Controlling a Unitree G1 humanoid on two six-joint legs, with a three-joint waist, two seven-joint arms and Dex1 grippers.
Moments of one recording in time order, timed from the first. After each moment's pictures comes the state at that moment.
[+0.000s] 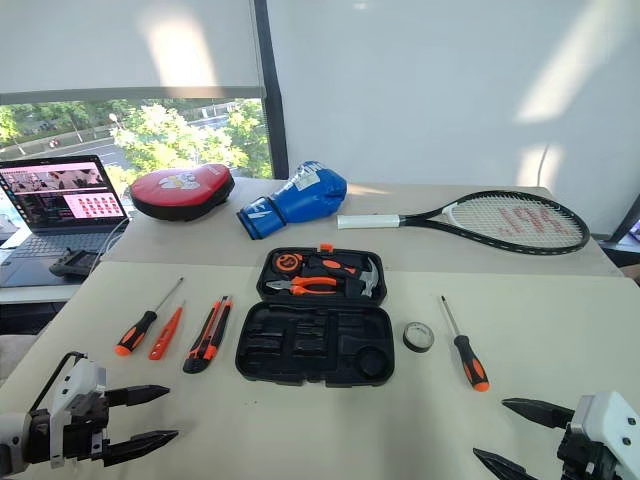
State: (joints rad) left arm 0.39 0.85 0.40 -0.27 -0.55 0.35 -1.21; right arm 0.73 -0.70 -0.78 -0.64 0.58 0.37 1.15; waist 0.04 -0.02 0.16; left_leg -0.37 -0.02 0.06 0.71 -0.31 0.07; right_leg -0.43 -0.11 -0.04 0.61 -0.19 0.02
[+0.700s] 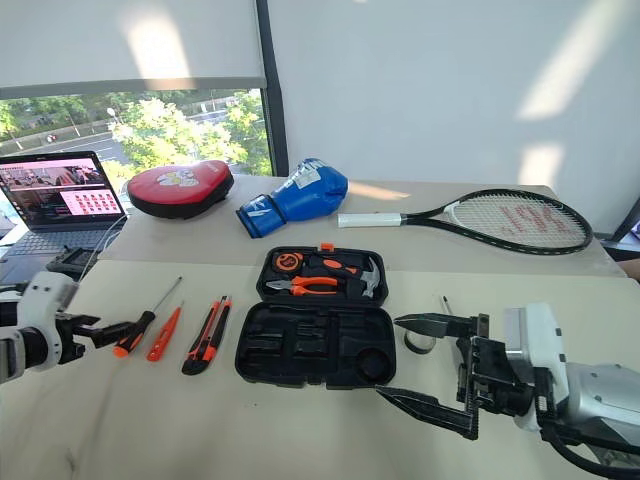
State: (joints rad) left arm -0.18 0.99 0.32 0.00 -0.53 1.02 -0.57; right arm 0.17 -0.87 -0.47 -0.78 0.95 0.47 0.98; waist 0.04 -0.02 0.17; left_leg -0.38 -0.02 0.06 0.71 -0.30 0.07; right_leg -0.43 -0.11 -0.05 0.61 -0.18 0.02
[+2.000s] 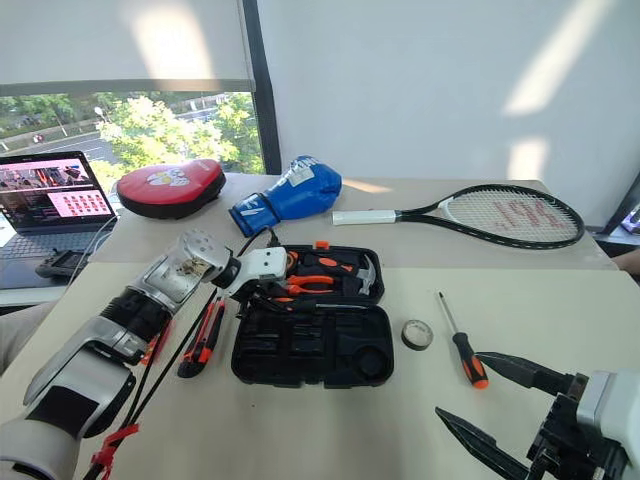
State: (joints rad) left arm -1.04 0.59 -0.52 0.51 0.02 0.31 -1.38; right arm 0.74 -0.65 -0.92 -0.96 0.91 0.39 0.89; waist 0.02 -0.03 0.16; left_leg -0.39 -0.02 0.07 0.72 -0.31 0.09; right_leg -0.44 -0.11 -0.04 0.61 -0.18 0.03
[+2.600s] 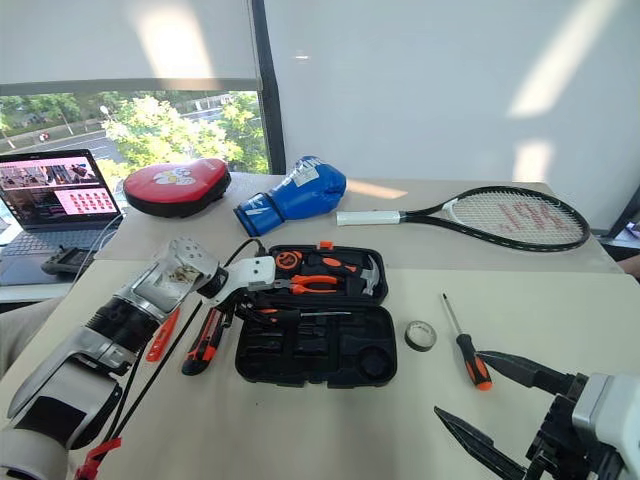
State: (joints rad) left arm -0.97 0.62 -0.49 0.43 0.06 0.41 -1.39; right arm 0.75 -0.66 -0.91 -0.97 0.89 0.37 0.87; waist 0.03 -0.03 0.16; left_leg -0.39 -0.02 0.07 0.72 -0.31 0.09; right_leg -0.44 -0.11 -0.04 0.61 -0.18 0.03
